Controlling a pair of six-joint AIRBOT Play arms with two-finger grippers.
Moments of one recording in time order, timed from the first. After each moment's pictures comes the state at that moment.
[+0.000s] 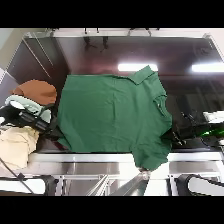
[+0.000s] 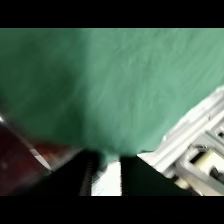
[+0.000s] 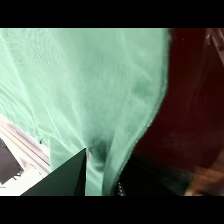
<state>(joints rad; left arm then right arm) 0.32 -1.62 0.88 1.08 -1.48 -0.93 -0.46 -1.42 0.53 -0.79 1.26 0.97</state>
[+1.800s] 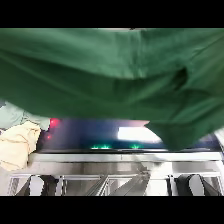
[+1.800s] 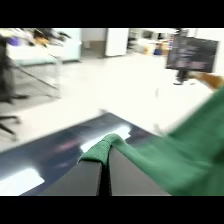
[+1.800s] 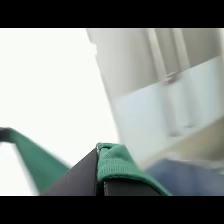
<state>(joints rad) 1.00 -0.78 1.58 -0.23 -1.66 -0.91 -0.78 -0.76 1.38 0.31 1.46 0.88</state>
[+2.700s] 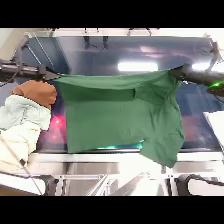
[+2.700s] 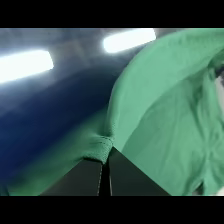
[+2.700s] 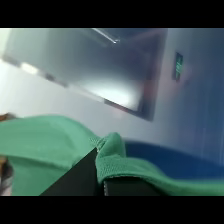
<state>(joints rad) 0.26 -1.77 1.65 0.62 -1.40 -0.92 -0.28 -1.50 1.14 -0.26 0.94 0.76</state>
